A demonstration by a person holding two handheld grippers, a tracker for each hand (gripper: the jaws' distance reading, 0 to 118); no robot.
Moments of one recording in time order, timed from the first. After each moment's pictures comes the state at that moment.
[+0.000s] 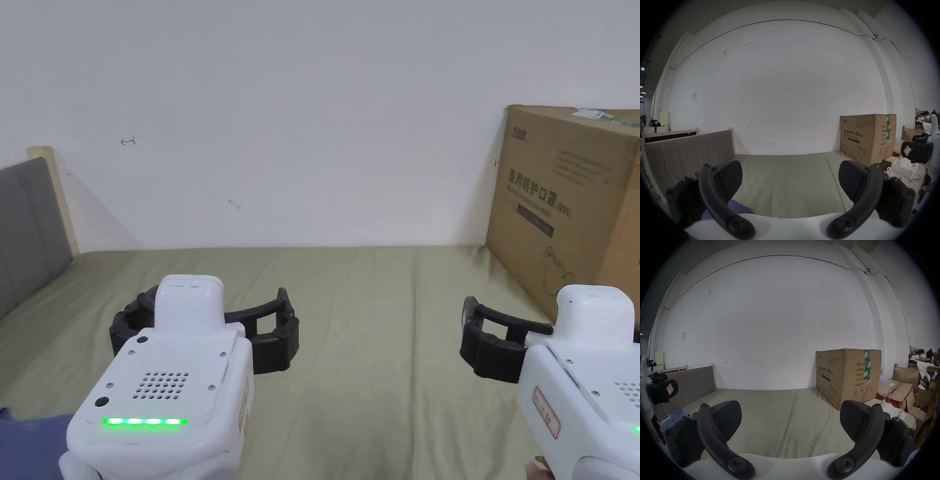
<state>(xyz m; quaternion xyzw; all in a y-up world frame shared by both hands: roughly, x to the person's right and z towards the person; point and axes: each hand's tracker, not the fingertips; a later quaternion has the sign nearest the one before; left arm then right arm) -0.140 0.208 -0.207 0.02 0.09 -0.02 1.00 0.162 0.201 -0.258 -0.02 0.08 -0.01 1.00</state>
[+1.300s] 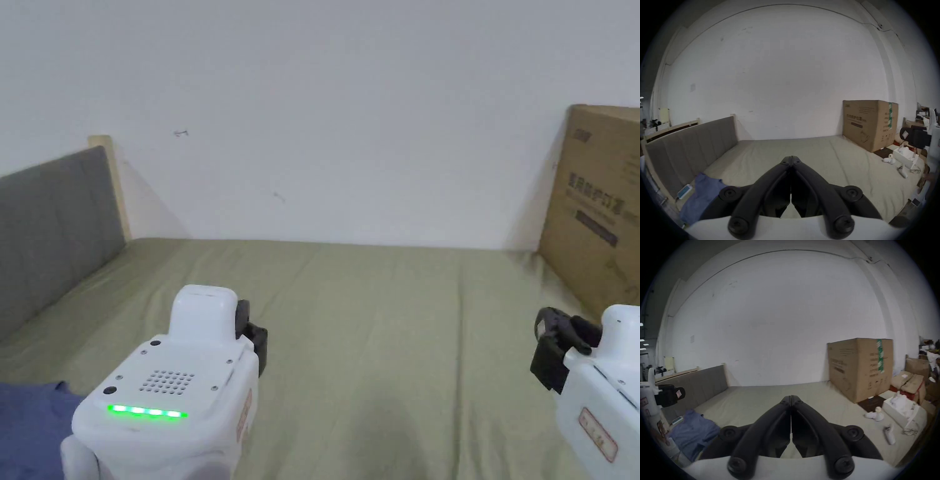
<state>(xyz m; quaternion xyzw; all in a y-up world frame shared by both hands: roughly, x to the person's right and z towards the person) -0.194 0.201 -0.188 -0.06 0.12 -0.03 0.99 0.135 0.188 -0.275 -0.05 0.16 -0.05 0.99</state>
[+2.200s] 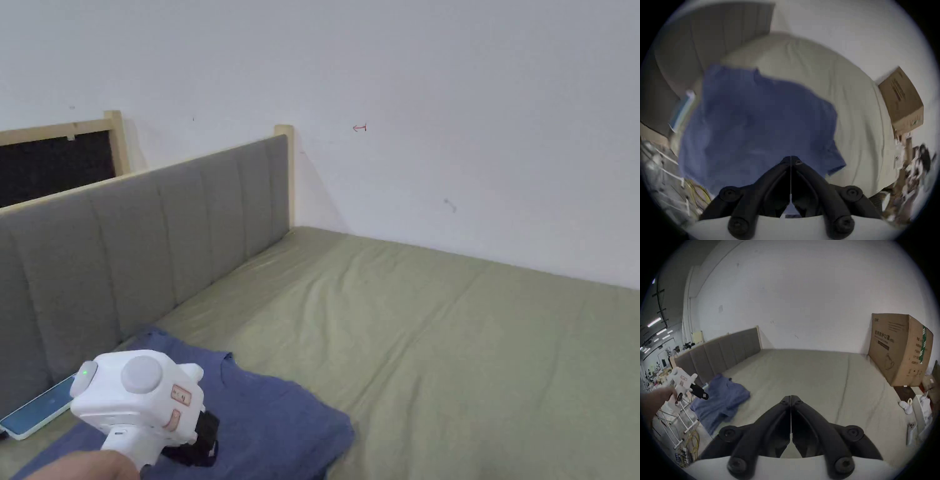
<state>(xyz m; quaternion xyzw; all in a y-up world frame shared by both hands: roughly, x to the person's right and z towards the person) -0.524 0.045 -0.203 -0.52 0.12 0.27 0.80 0.062 0.151 -0.297 -0.22 0.29 0.03 0.93</state>
